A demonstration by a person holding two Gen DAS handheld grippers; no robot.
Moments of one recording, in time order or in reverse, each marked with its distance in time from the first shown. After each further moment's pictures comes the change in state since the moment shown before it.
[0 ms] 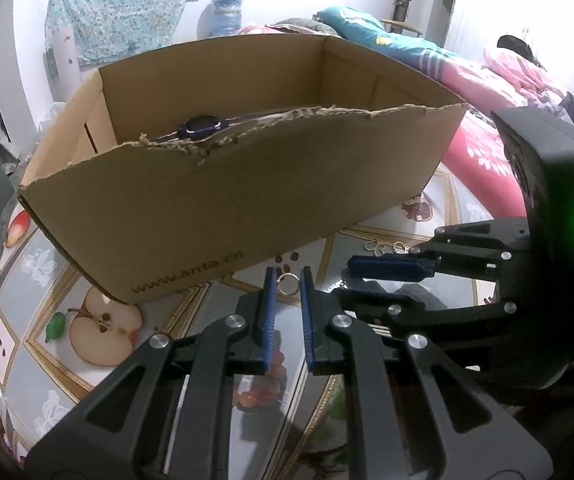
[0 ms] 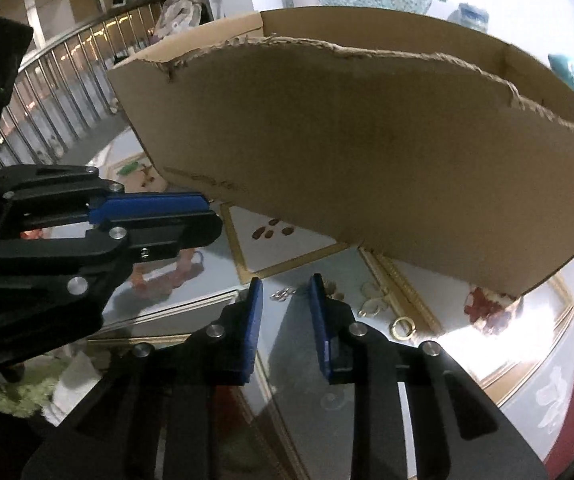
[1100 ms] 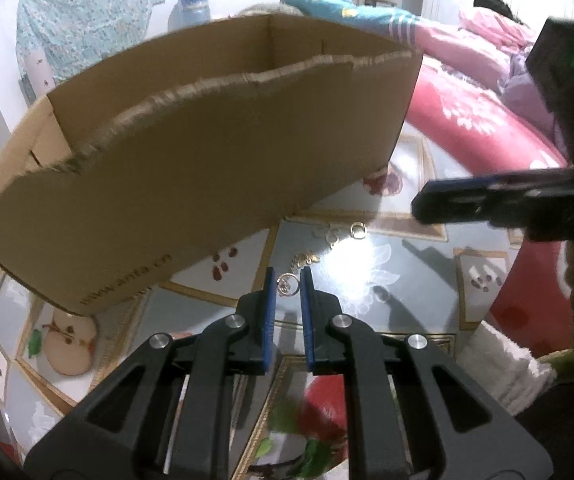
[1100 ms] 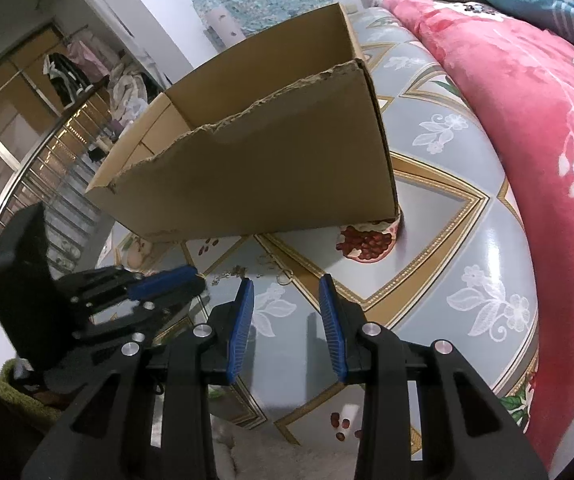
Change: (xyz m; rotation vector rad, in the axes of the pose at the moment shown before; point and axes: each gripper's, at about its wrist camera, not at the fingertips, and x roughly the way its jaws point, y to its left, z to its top) left arm 0.015 -0.044 -0.002 0.125 0.045 -0.001; right arm -0.064 -0.099 -0.033 0.425 -0.045 0.126
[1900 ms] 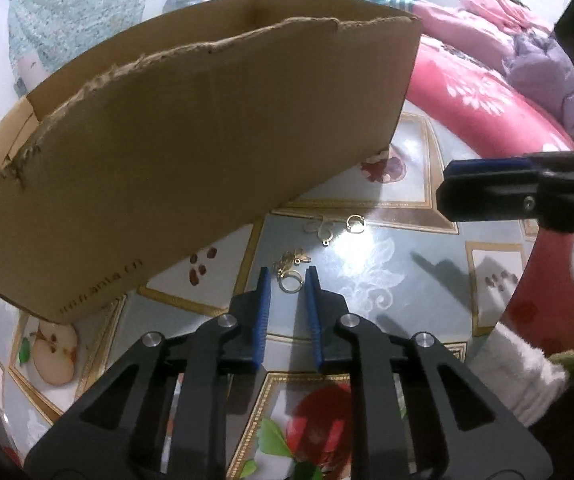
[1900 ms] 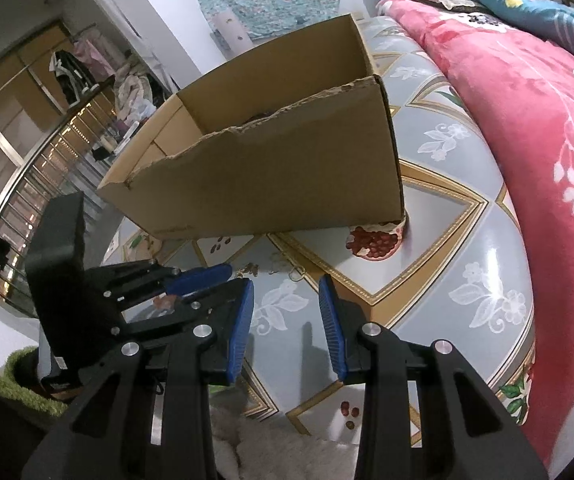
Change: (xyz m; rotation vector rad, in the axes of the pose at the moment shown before) left arm 0.028 -0.014 0.003 0.023 0.060 0.019; right arm -0.014 0.008 -0.005 -0.015 -0.024 -0.003
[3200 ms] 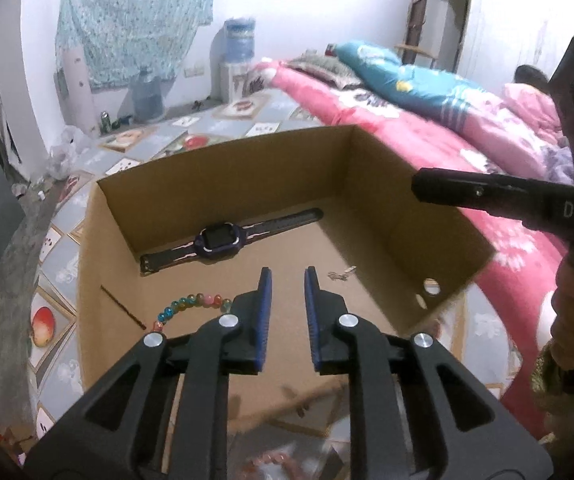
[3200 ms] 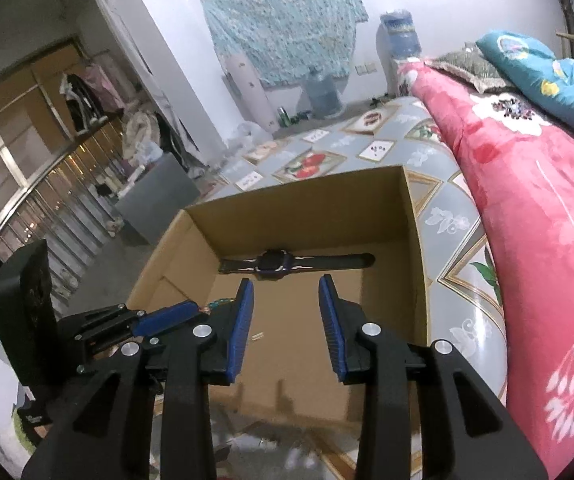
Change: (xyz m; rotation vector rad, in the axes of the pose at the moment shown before) left arm -0.064 0.087 0.094 -0.163 -0.187 0.020; right arm -0.012 0.035 0.138 -0.069 -0.188 0.015
